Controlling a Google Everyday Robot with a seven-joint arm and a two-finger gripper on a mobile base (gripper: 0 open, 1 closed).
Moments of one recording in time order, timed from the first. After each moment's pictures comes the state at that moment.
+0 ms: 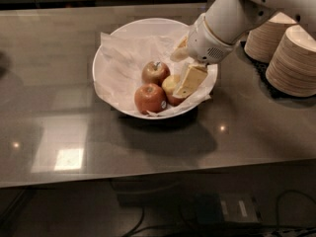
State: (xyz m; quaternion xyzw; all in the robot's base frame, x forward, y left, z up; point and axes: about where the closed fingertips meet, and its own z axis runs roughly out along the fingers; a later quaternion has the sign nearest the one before) arm 0.557 -0.062 0.907 -0.70 0.67 0.09 0.25
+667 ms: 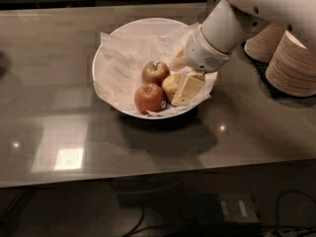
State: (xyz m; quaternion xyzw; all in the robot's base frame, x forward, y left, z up) arm 0.551 -0.059 0.885 -0.70 0.67 0.11 0.24
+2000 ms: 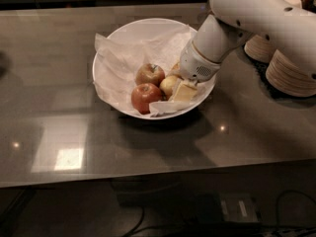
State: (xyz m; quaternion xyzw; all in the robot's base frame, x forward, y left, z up) arm 0.552 -0.056 0.848 -0.69 0.68 0.13 0.19
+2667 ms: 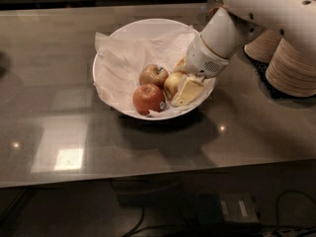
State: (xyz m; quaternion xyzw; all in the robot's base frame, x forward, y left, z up) arm 0.550 -0.059 0.868 -0.69 0.68 0.14 0.21
